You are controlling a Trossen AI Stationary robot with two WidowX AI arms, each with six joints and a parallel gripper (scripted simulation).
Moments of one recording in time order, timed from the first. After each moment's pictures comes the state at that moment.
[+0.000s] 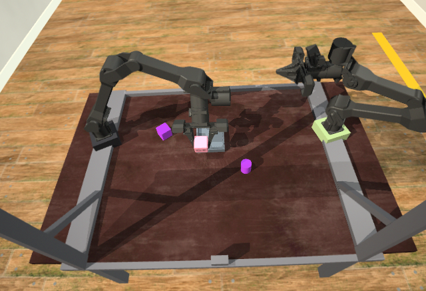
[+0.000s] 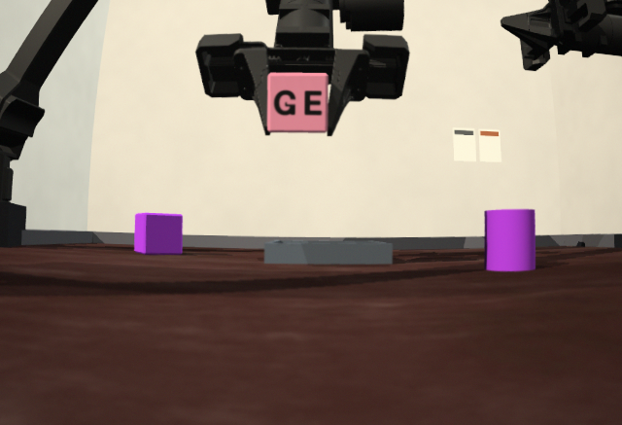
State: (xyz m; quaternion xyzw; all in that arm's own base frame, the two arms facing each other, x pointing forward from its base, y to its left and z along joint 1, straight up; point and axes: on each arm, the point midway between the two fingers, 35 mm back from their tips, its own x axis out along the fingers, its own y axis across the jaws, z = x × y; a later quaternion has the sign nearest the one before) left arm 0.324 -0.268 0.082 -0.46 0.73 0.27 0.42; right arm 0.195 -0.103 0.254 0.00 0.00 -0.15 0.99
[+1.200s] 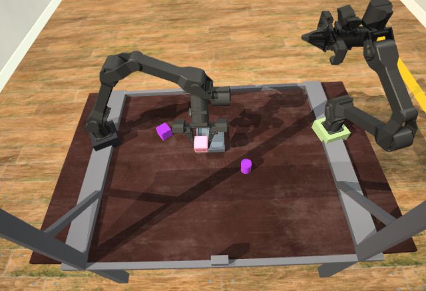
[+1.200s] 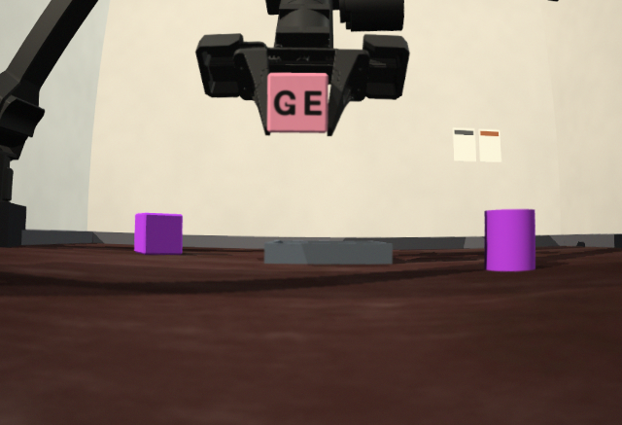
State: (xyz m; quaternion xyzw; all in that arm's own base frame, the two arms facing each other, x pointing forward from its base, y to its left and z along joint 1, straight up) left arm 0.324 -0.268 0.082 -0.46 0.73 0.27 0.42; right arm 0.142 -0.084 0.380 -0.01 0.00 -0.16 0.99
